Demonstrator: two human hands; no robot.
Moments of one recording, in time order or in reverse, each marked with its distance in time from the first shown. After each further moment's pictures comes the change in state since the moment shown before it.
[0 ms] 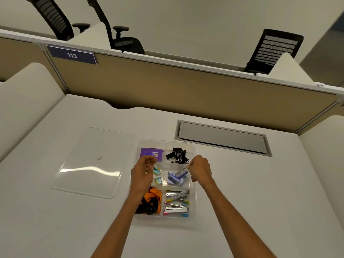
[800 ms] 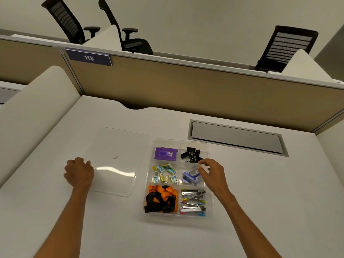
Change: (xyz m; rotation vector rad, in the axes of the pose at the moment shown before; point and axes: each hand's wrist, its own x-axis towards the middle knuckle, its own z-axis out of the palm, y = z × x) left_hand 0.076 -0.082 -0.228 0.880 0.498 -0.379; right_hand -0.031 0.017 0.020 0.277 0.132 -0.311
